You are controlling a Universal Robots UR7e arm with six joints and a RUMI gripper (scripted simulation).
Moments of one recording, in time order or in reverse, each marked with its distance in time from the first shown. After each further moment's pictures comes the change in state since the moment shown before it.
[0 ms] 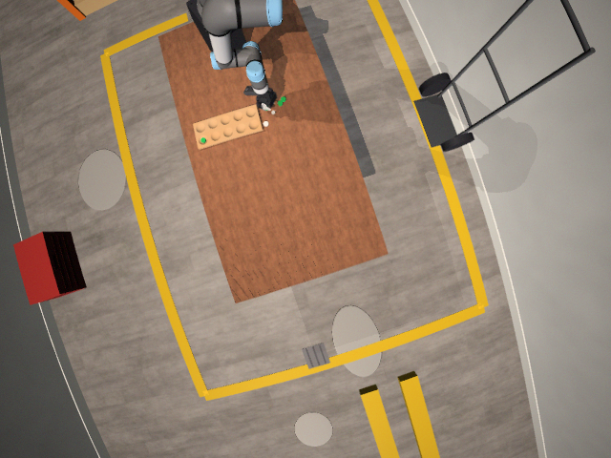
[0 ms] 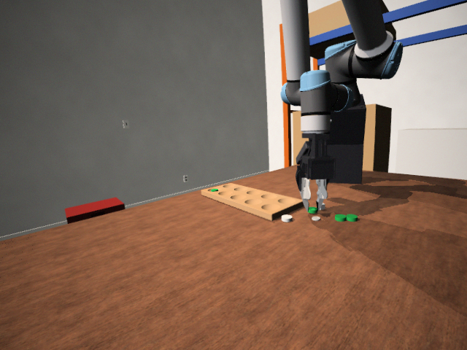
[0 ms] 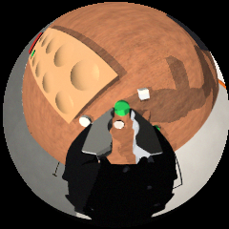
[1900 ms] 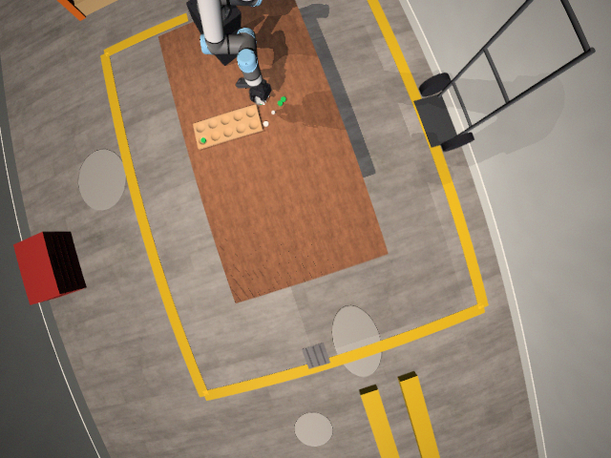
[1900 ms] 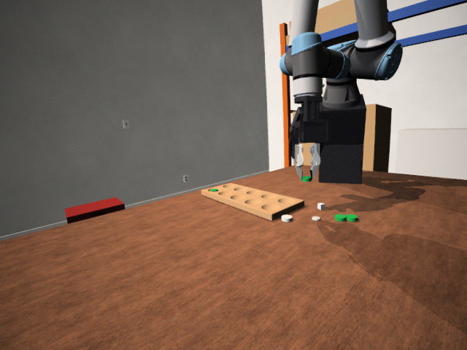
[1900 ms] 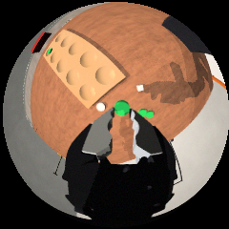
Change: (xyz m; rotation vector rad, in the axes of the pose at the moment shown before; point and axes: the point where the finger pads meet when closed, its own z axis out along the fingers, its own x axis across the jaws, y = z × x) arm -0.018 -0.006 -0.093 0.005 -0.001 0.000
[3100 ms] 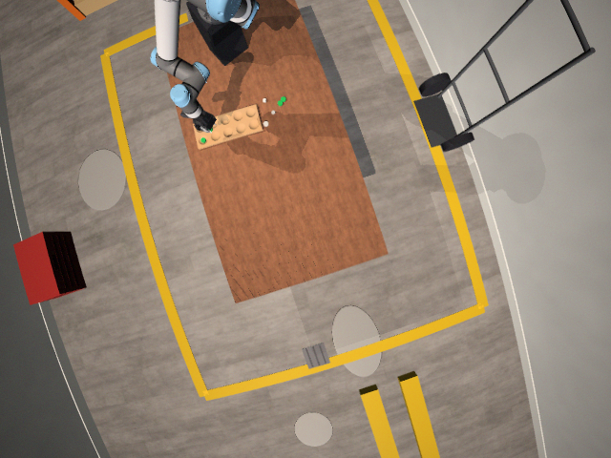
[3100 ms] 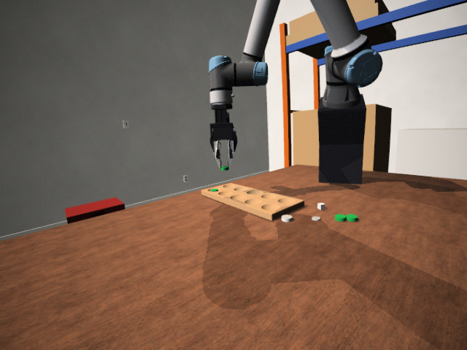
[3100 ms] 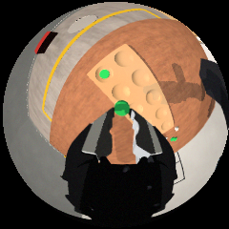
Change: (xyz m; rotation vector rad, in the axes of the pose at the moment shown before) arm -0.247 -0.171 -0.012 0.008 -0.024 0.008
